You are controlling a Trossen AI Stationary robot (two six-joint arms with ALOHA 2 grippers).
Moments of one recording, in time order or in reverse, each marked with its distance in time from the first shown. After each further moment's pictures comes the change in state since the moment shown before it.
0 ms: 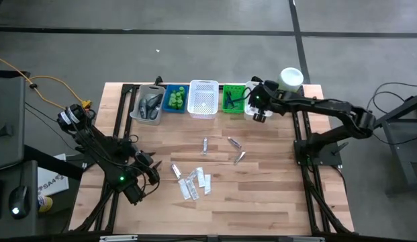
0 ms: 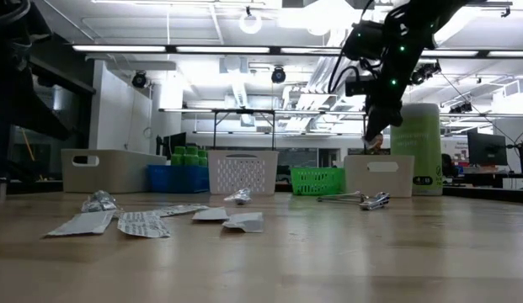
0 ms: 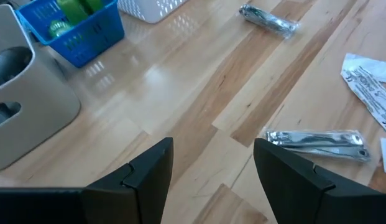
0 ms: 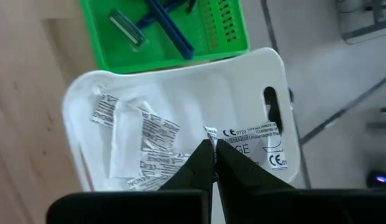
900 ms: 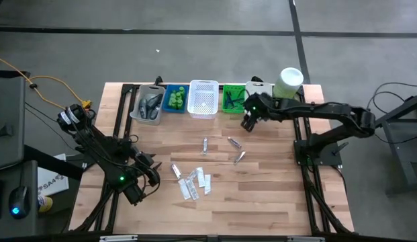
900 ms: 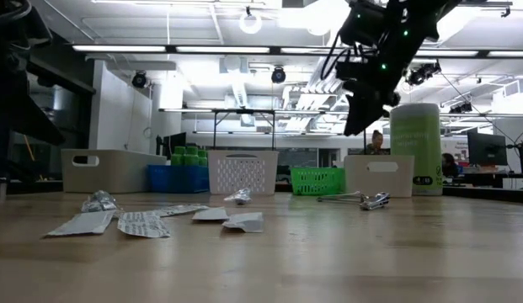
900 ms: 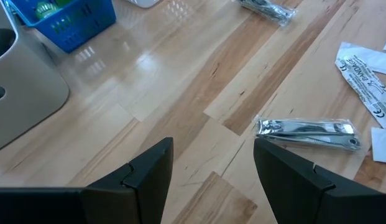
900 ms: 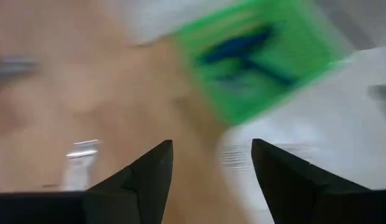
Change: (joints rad) left arm 0.000 0.000 0.000 0.034 0.046 0.005; right arm 0.175 -0.009 0.000 0.054 -0.160 0.537
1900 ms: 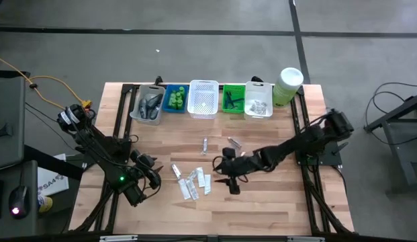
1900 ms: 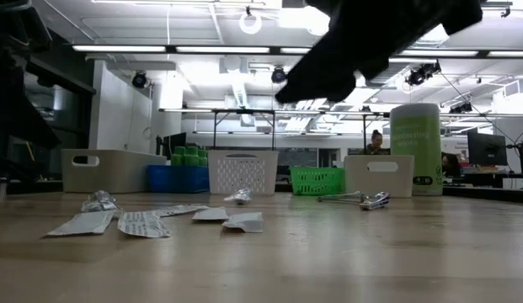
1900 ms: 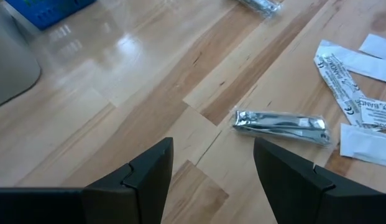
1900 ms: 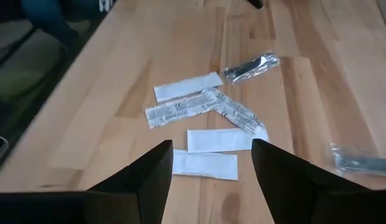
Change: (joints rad) left arm 0.000 0.000 0.000 0.086 0.036 -0.011; right arm 0.681 0.332 0.000 0.734 -0.143 -0.008
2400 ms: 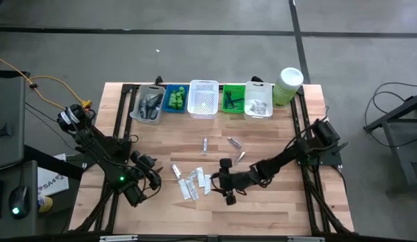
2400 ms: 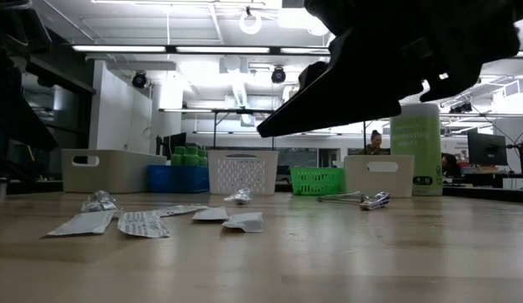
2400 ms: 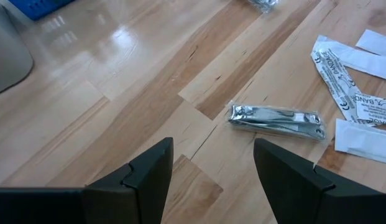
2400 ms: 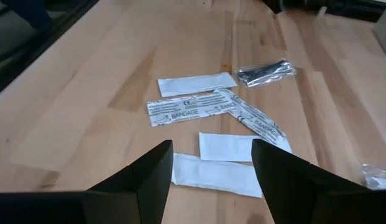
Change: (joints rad) left arm 0.000 0.000 0.000 0.018 0.020 0.000; right arm 0.109 0.202 0.000 0.243 0.189 -0.100
